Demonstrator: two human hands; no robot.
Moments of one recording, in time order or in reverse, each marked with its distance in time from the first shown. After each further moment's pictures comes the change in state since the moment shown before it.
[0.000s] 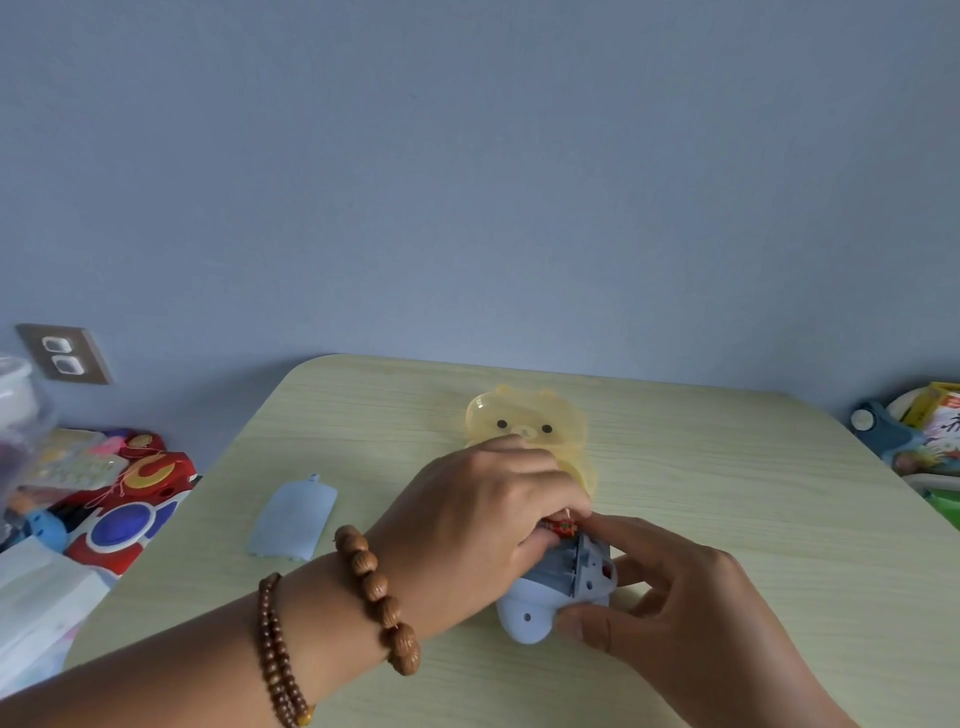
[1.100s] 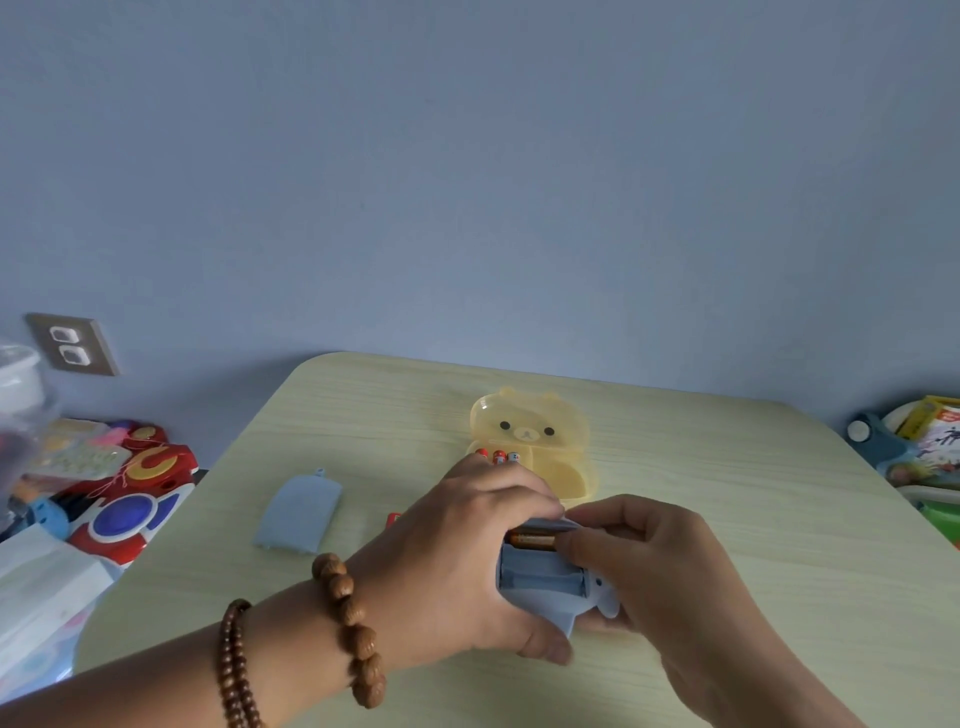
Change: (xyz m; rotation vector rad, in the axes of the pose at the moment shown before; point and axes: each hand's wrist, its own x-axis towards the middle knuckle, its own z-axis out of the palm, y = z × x) left_hand -0.024 0.000 -0.001 -0.213 -0.135 -0.202; right_hand 0.023 -0.016 0.011 0.419 0.123 0.566
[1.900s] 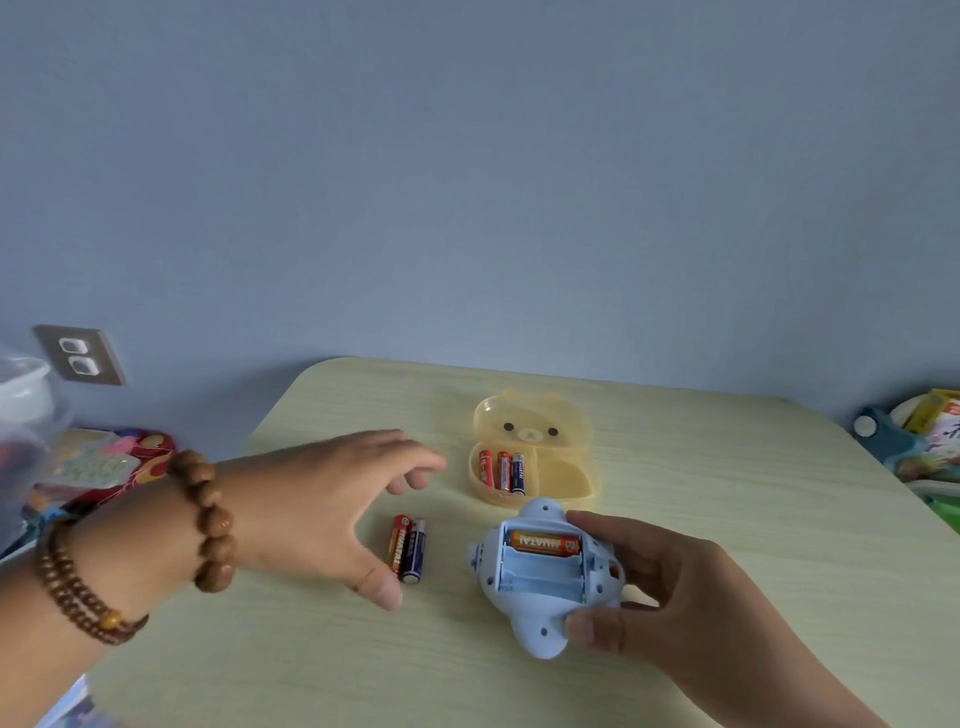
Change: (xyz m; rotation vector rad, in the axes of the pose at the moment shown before) left_hand -0.014 -0.058 -0.074 0.248 -0.360 -0.173; right_hand -0.004 0.024 -0.024 -0.099 -0.316 -0.231
